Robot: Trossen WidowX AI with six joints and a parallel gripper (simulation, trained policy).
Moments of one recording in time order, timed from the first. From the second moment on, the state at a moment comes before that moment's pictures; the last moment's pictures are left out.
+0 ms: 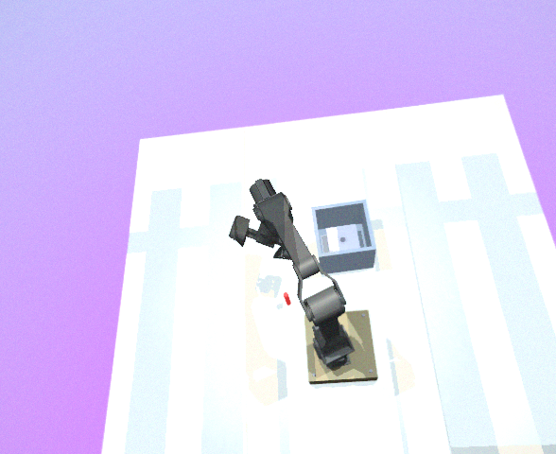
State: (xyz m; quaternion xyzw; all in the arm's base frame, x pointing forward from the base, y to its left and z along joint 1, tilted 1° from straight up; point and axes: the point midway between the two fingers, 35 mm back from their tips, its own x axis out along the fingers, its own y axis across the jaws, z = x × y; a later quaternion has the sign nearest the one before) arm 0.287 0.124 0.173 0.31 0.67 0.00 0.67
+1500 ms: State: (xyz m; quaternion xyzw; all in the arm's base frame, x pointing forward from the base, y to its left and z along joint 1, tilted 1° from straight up) arm 0.173 0.095 0.063 0.40 0.63 -0.43 0.51
